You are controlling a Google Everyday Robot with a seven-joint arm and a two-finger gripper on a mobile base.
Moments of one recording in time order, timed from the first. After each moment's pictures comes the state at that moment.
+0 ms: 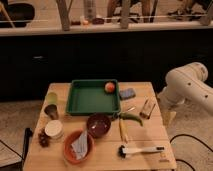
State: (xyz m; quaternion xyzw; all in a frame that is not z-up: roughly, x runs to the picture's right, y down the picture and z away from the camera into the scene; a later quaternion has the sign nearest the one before) arm 0.291 0.110 0.682 -0.28 0.02 0.03 0.96
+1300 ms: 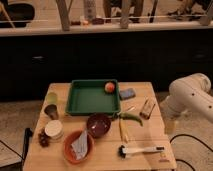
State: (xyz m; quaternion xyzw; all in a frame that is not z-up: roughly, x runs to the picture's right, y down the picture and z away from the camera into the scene) arm 0.304 0.161 0.688 -0.30 0.02 0.06 0.95
